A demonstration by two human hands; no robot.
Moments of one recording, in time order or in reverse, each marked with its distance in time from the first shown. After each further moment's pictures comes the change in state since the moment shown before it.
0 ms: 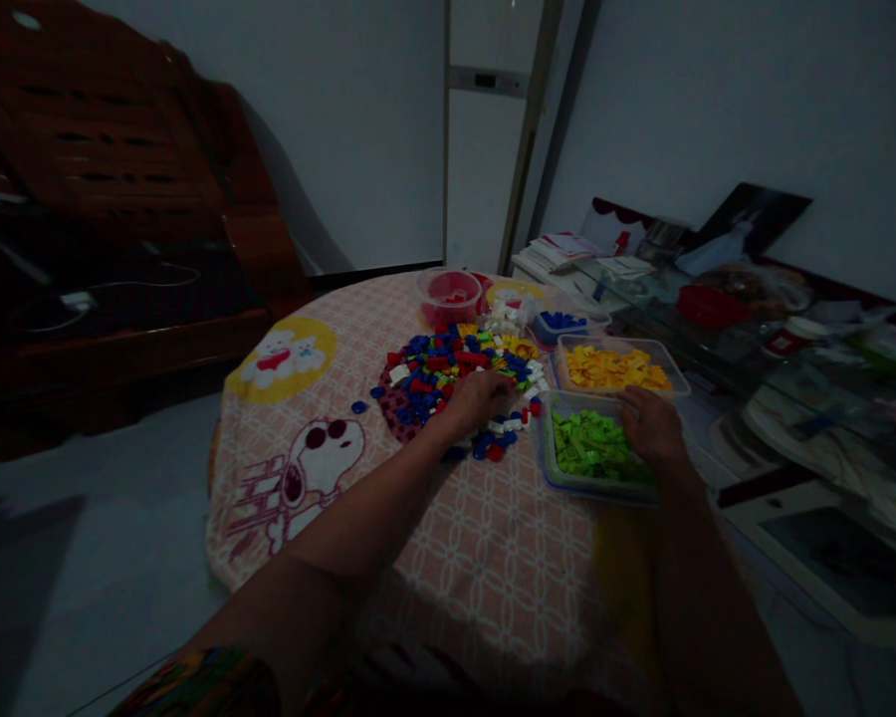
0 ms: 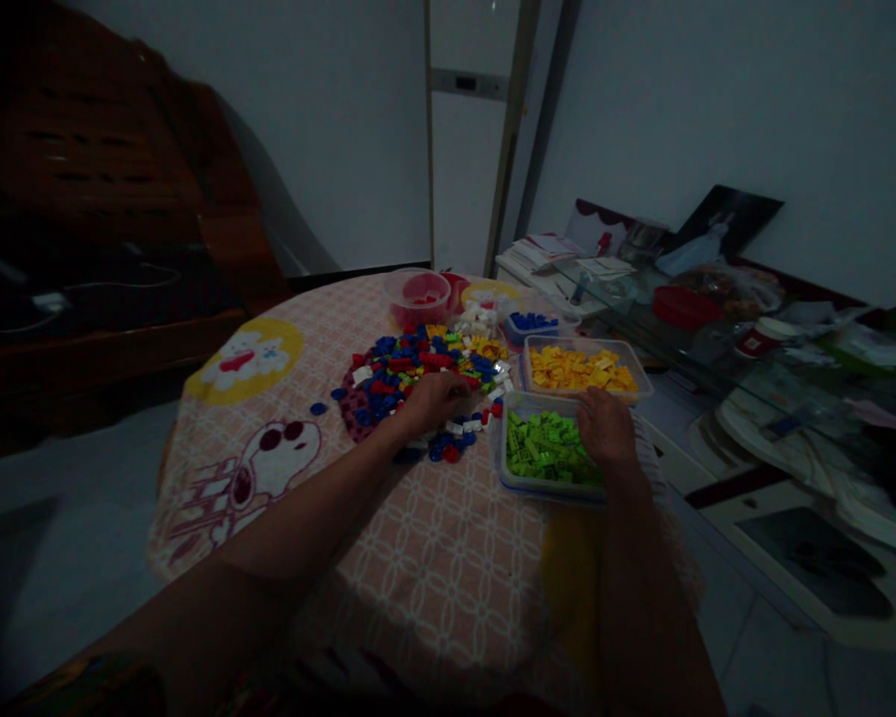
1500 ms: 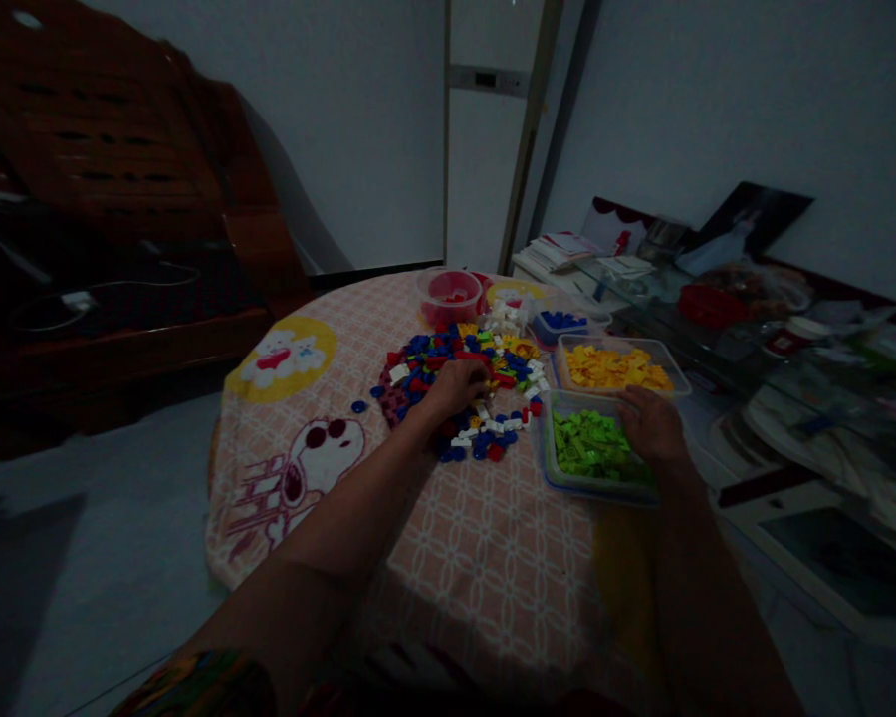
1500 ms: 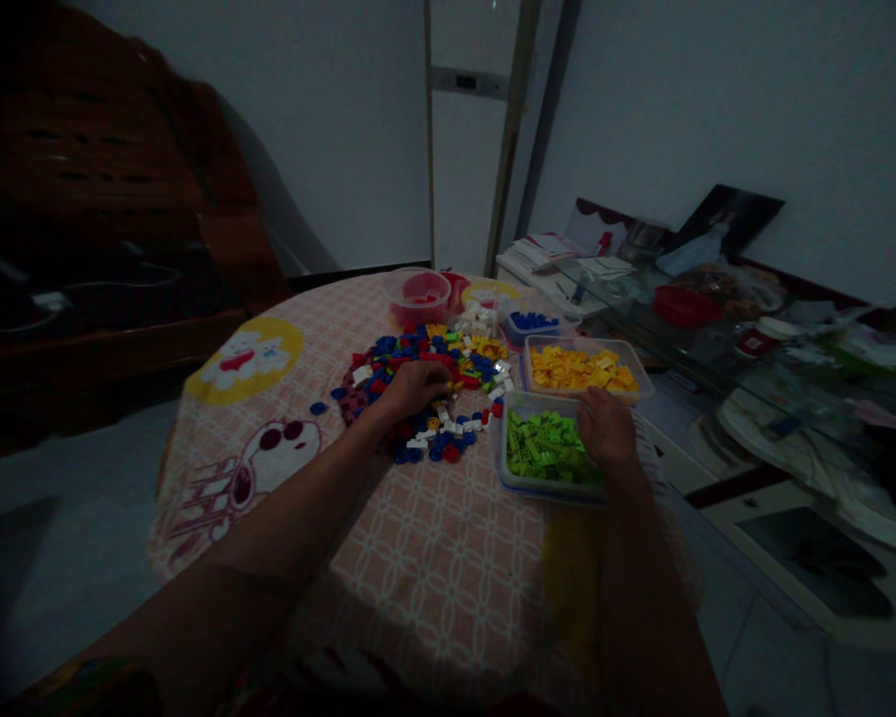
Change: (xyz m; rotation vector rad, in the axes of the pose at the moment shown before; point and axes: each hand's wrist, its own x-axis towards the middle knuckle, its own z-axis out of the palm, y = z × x) left_hand 0.003 -0.028 -0.022 -0.063 0.042 -0.030; right_hand 0.001 0.000 -0.002 -0.027 -0.003 -0.008
